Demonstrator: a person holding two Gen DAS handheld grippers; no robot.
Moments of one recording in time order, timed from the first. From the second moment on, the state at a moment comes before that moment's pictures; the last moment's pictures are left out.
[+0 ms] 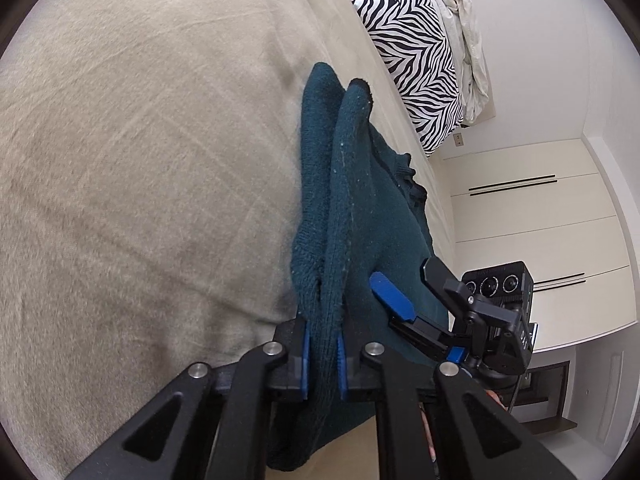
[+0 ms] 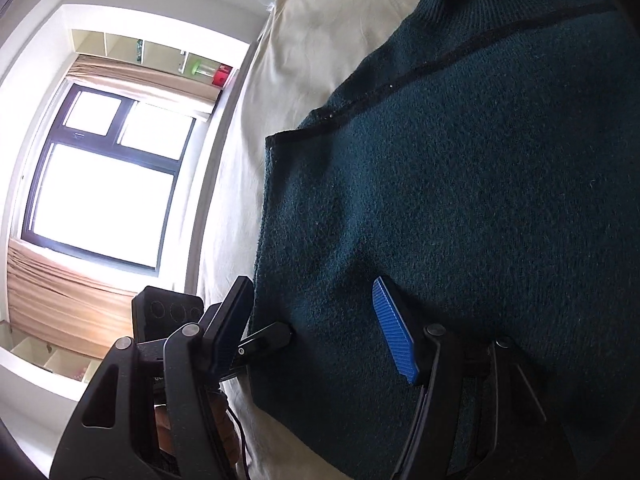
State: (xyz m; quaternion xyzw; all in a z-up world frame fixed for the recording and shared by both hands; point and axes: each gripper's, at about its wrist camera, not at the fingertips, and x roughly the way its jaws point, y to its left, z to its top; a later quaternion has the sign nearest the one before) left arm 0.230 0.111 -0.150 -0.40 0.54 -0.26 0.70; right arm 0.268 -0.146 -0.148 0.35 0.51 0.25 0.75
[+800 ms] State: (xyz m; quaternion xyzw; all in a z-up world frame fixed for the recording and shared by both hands) left arm 0.219 -0.113 -0.072 -0.25 0.54 -0.35 0.73; right arm 0.264 -0.331 -0.147 0.55 0.42 0.25 0.67
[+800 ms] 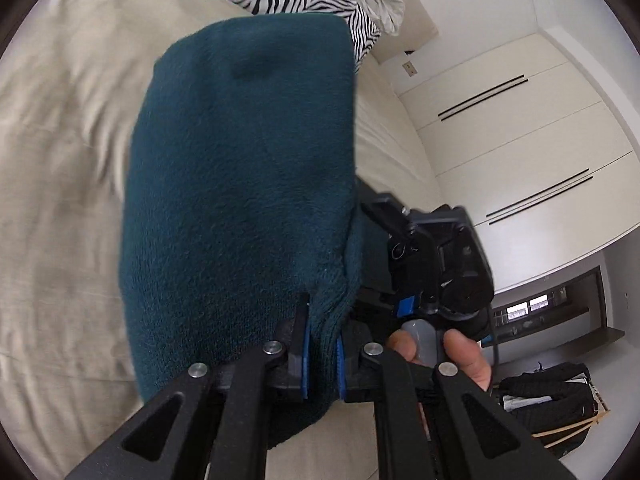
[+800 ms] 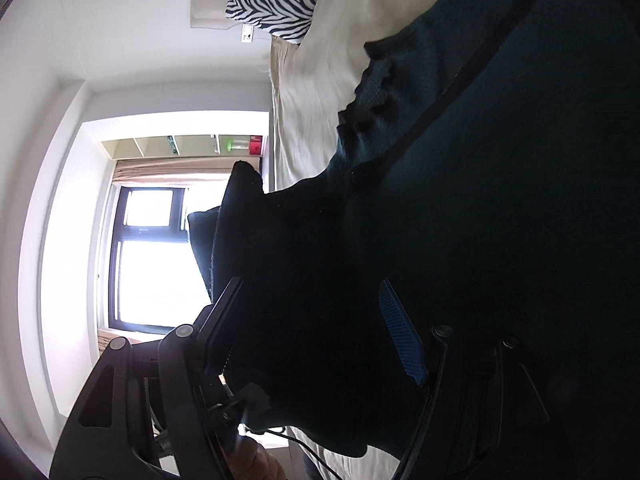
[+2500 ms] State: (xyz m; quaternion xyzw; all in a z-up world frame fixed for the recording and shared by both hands) left arm 0.186 -0.143 -0.045 -0.12 0.46 -0.35 0.81; right arm 0.223 -0.443 -0.108 0.34 0.52 0.10 0.78
